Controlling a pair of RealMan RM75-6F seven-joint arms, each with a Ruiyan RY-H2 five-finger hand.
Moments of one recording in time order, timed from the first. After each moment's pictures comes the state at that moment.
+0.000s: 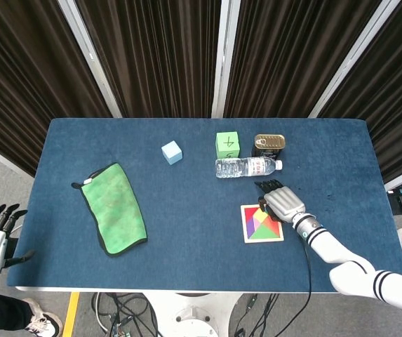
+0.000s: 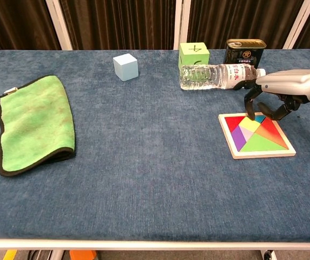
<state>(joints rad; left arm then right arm) -0.07 -1.23 -0.03 -1.40 1.50 1.49 -0.12 0.77 -1.36 0.06 -1.36 -1.27 0.68 -0.07</state>
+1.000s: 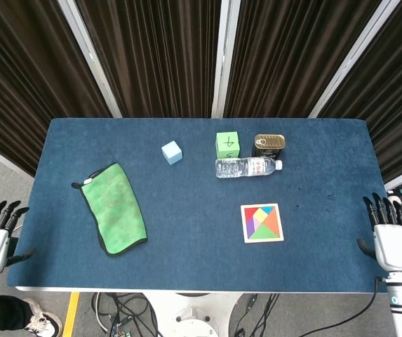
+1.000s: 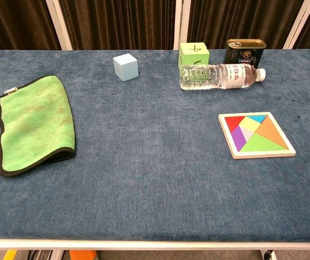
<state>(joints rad) -0.07 -1.22 -0.04 -1.44 1.52 1.52 -0.03 0.18 -1.24 -0.02 -1.42 -1.34 1.50 -0.12</state>
